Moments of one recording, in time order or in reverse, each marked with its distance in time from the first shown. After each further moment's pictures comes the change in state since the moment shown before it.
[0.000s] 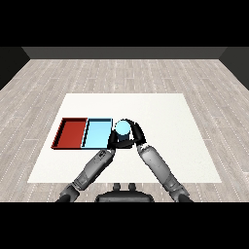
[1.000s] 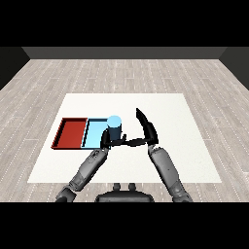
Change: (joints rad) left arm 0.043 0.043 0.101 -0.005 -0.086 -0.026 0.001; right arm 0.109 -0.027 -0.142 -0.111 -0.039 0.077 0.001
